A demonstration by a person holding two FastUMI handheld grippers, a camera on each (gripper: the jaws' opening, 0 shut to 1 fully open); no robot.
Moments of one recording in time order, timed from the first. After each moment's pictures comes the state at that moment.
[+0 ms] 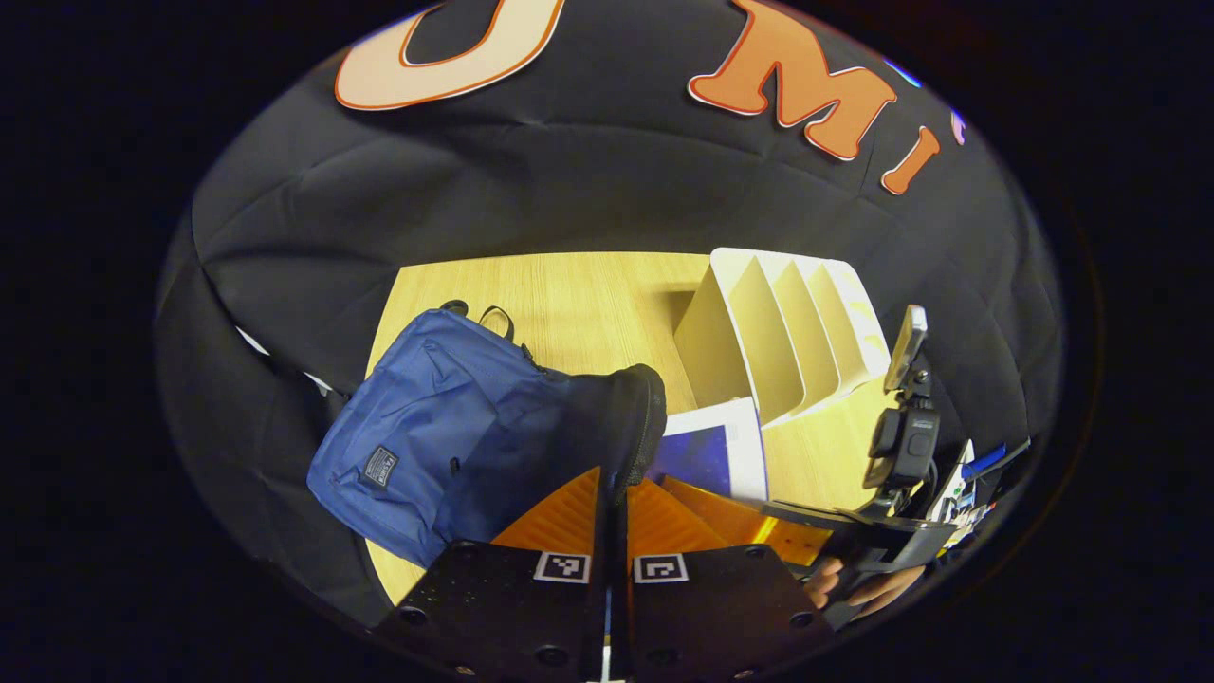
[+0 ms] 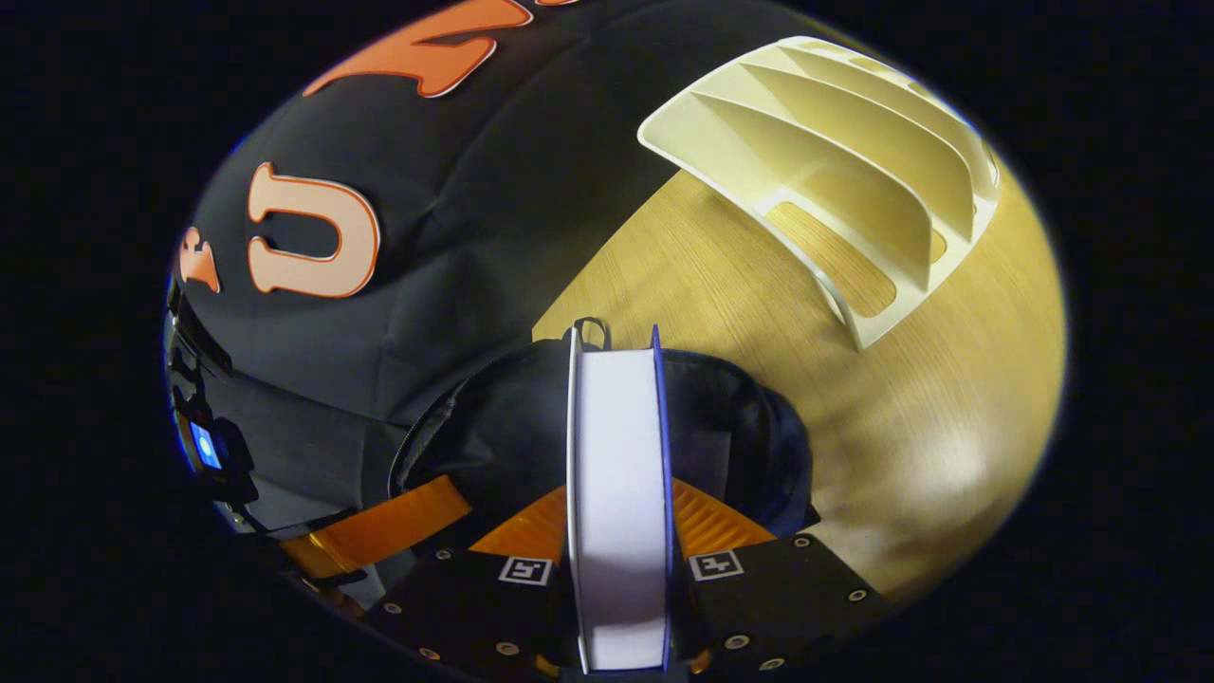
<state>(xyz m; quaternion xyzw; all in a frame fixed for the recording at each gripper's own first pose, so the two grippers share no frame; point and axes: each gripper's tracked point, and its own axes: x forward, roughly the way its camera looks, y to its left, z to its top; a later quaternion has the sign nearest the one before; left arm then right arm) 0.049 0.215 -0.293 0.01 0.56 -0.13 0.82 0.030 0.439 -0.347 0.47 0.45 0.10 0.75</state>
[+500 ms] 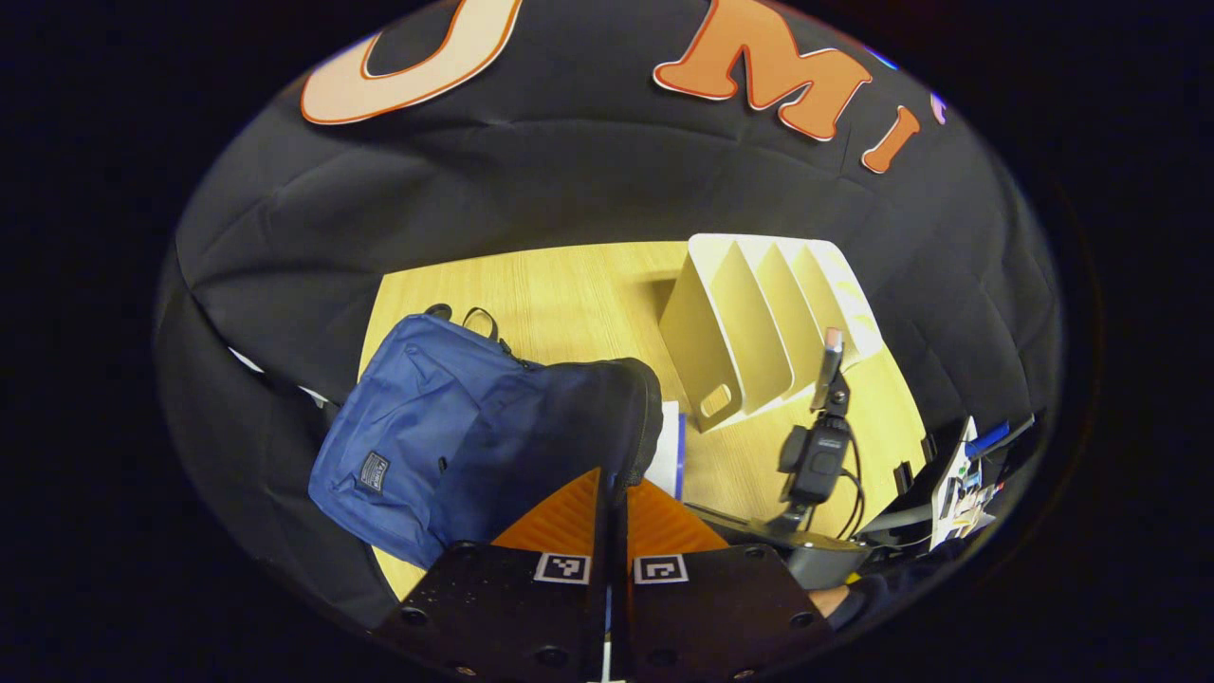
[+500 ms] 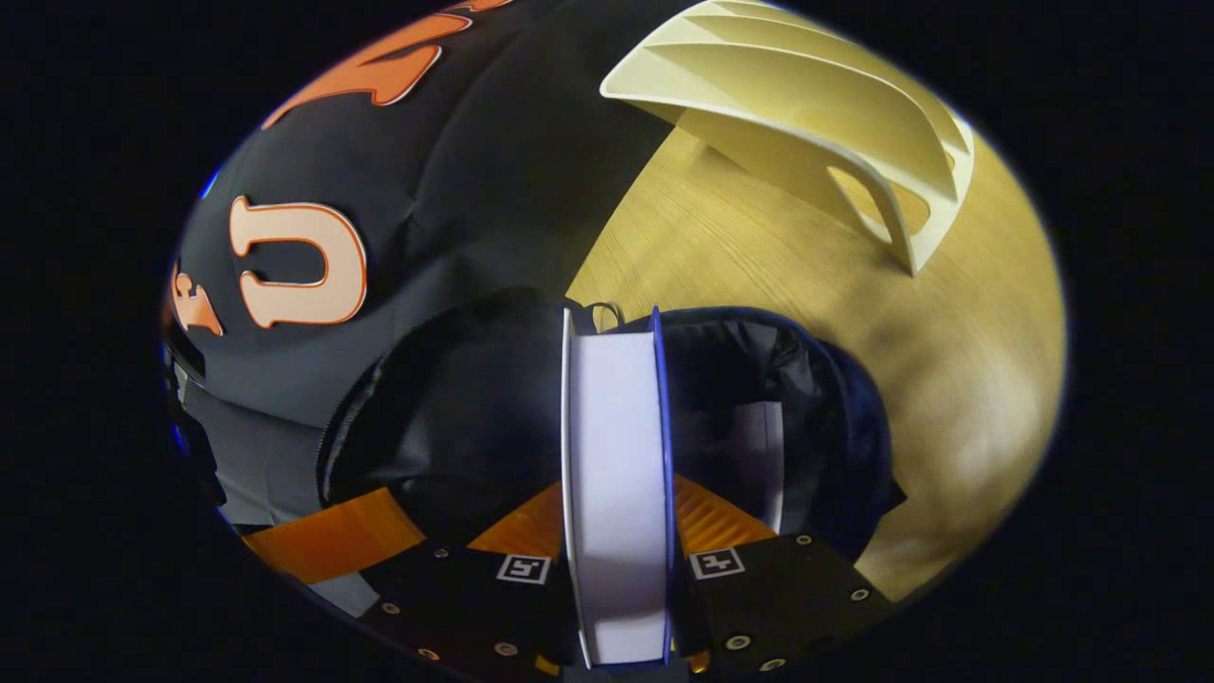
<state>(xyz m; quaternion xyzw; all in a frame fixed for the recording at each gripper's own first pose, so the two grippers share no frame) 0.043 0.201 -0.291 0.04 0.58 -0.15 0.80 0.034 0.496 -0.374 0.54 0.44 0.11 0.70</state>
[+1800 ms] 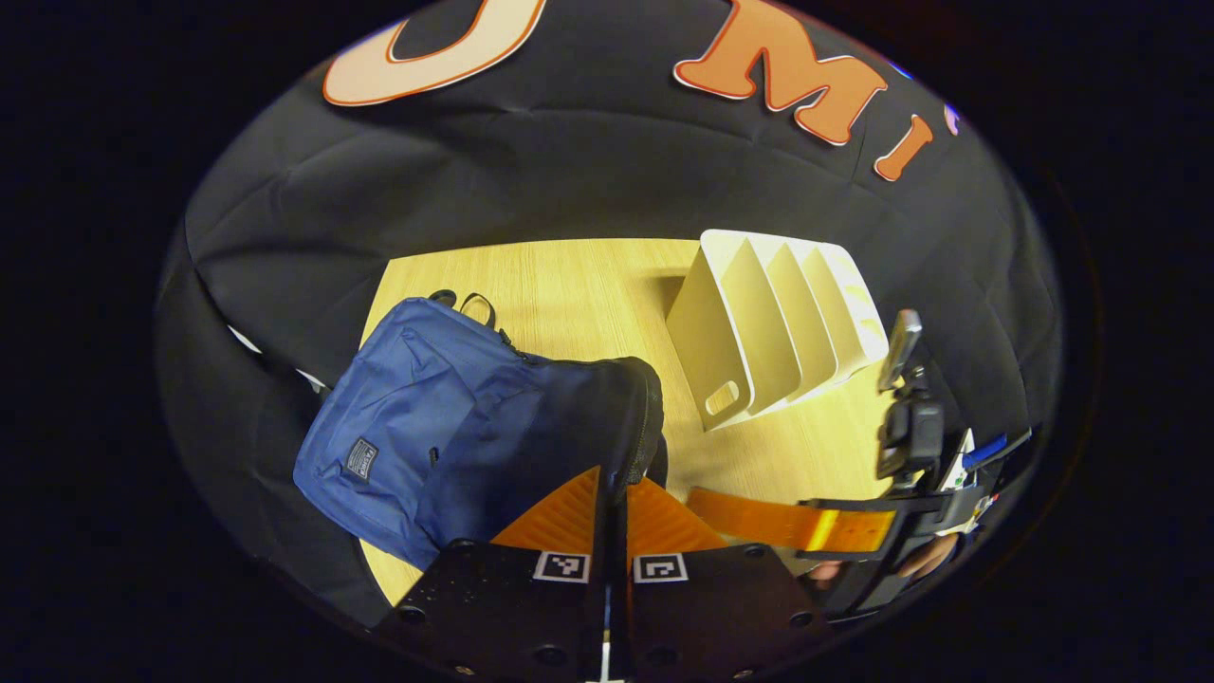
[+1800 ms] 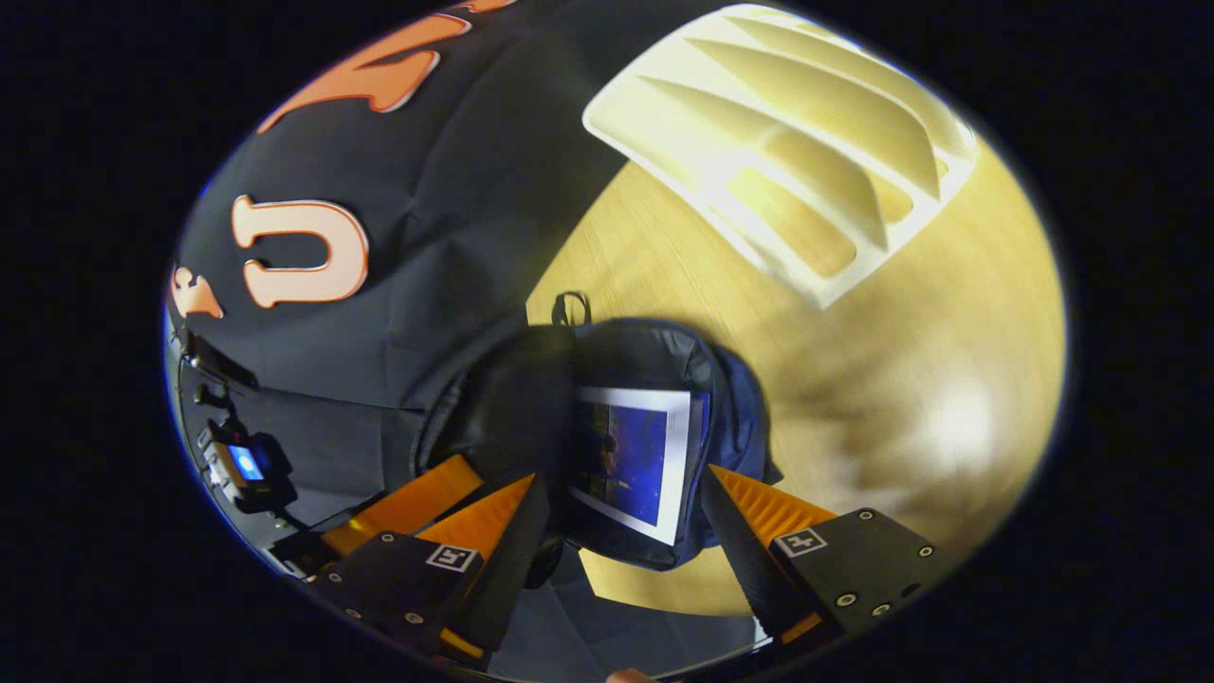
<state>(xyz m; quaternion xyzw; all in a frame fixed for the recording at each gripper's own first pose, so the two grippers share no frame) 0.035 0.206 -0.305 0.03 0.57 -0.13 0.81 -0.008 0.369 -0.337 0.47 0.48 0.12 0.73</state>
